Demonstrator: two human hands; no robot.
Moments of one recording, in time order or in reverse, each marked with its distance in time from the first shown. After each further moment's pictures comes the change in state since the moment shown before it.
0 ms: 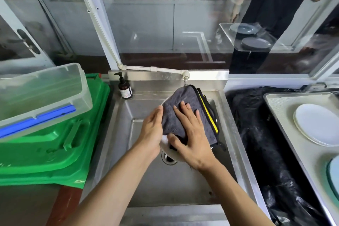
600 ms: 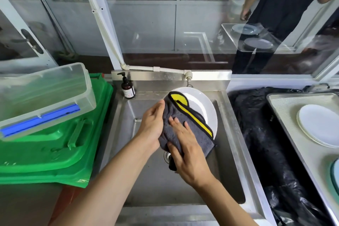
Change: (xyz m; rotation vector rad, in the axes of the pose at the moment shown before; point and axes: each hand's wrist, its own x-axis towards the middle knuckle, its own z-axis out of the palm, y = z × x) left_hand 0.014 0.015 -0.010 0.069 -0.019 0.010; right_hand -0.028 -0.019 0.028 0.061 0.028 -0.088
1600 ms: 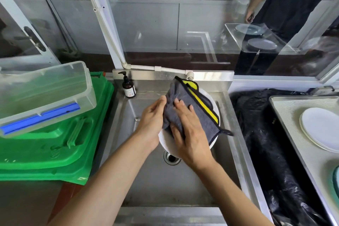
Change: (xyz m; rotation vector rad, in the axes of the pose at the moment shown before) left_hand 0.004 0.008 0.006 0.011 -0.016 0.078; right_hand 0.043 0.010 -0.014 -0.121 0.100 -0.076
